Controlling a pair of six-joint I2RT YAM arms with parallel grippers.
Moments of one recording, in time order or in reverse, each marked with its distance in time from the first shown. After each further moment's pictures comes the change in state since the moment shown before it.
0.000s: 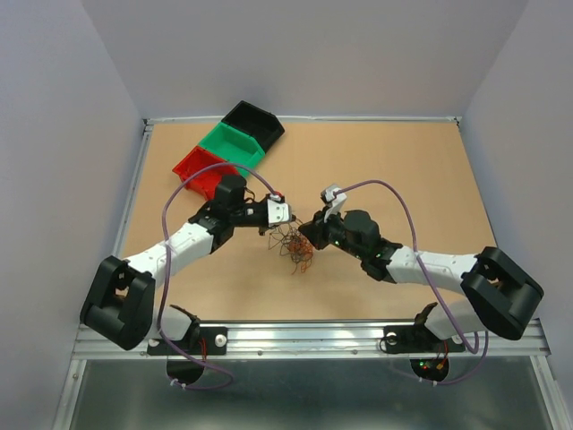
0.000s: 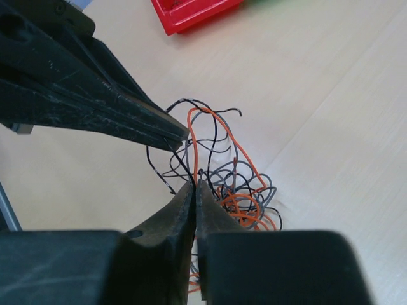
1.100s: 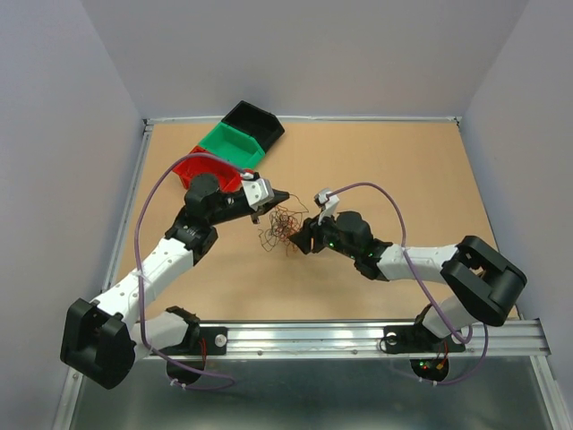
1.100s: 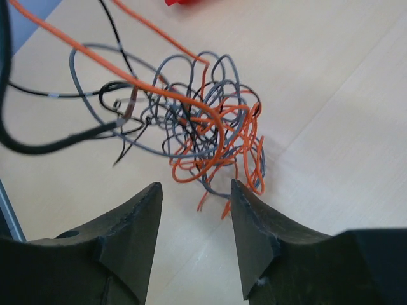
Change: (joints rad) left arm 0.027 -0.242 -0.009 0.175 -0.113 -0.391; right arm 0.000 0.117 0.009 0.058 -0.043 0.033
